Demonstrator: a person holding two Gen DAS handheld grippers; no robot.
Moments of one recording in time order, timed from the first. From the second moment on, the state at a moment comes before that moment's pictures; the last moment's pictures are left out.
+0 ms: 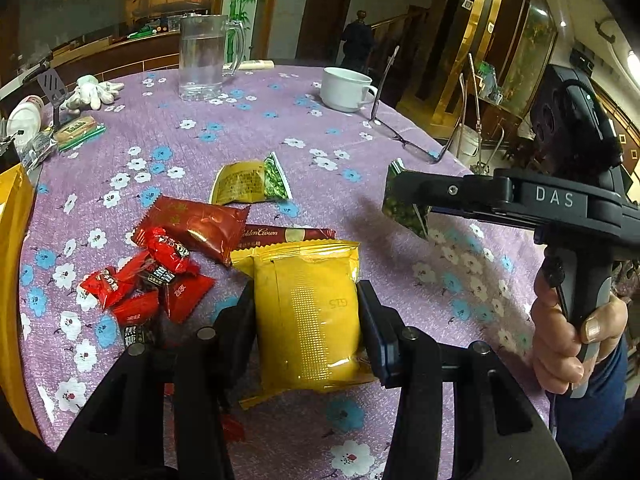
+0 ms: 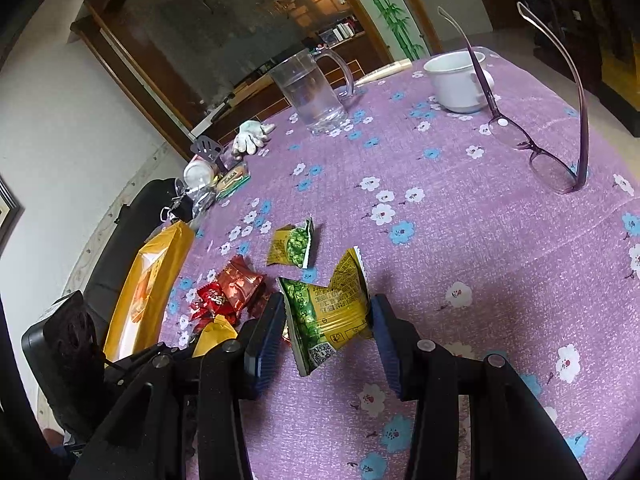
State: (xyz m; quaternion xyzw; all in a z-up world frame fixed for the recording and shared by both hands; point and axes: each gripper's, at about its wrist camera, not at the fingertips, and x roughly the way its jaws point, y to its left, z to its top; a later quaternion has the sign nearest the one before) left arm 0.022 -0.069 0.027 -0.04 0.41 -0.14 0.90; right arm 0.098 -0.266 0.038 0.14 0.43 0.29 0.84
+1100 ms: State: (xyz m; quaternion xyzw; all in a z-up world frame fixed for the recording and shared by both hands) left arm 0.020 -0.067 0.033 -0.04 0.40 -0.15 0.90; right arm 0.099 -0.268 0.038 0.15 0.43 0.28 0.84
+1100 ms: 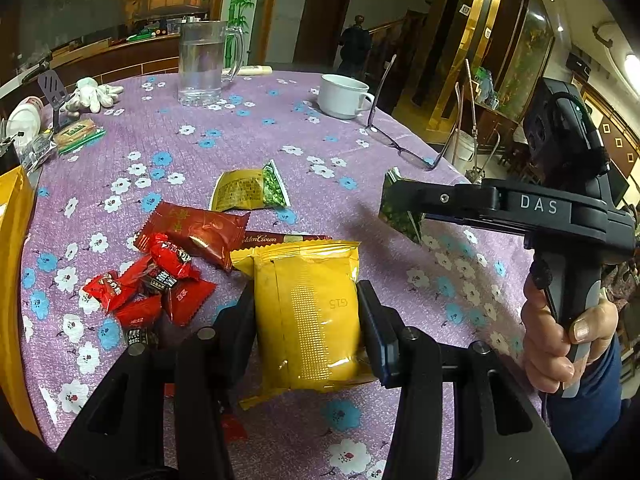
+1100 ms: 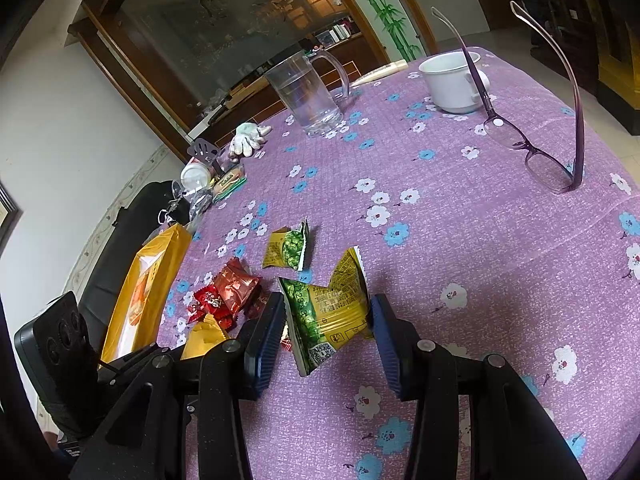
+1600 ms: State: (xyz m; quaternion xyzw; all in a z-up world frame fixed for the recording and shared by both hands) left arm 0.020 -0.066 0.034 -0.04 0.40 -0.15 0.90; right arm 0.100 -0.270 0.039 0.15 0.43 0.28 0.84
